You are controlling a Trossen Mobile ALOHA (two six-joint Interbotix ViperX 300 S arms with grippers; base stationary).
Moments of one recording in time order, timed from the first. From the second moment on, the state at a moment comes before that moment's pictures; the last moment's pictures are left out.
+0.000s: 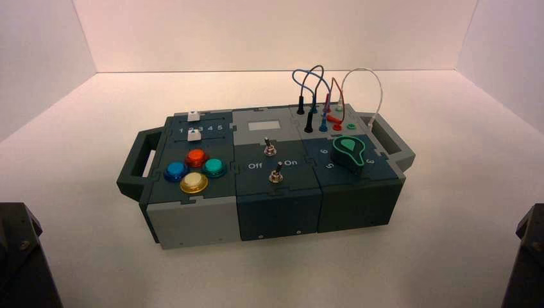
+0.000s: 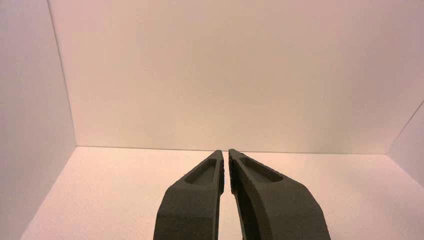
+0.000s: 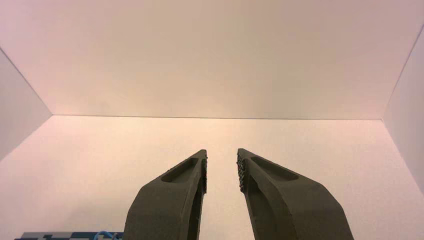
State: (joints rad) left arm -0.14 -1.01 1.13 -0.05 0.04 -0.10; right arm 0.21 -0.81 1.10 0.13 0.00 0.00
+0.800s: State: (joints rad) left arm -0.14 -0.95 1.02 -0.08 0.50 -0.12; right arm 0.23 -0.80 1.10 0.14 0.04 0.00
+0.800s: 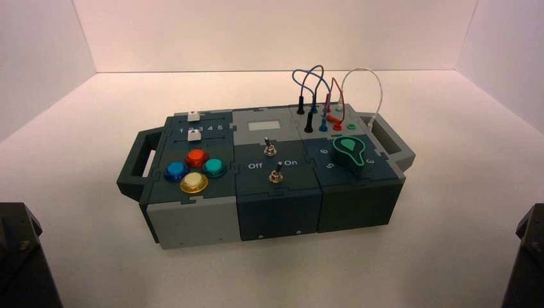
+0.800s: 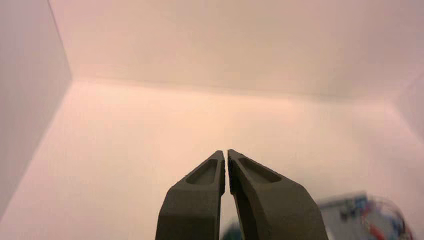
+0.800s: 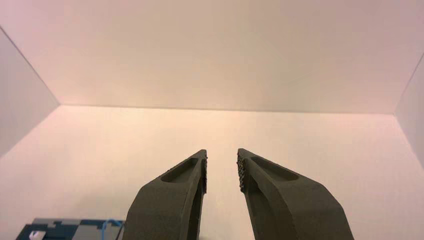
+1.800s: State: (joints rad) left arm -0.41 -0.65 0.92 -0.13 0.93 -0.11; right arm 0.73 -0.31 0.87 0.37 0.38 0.01
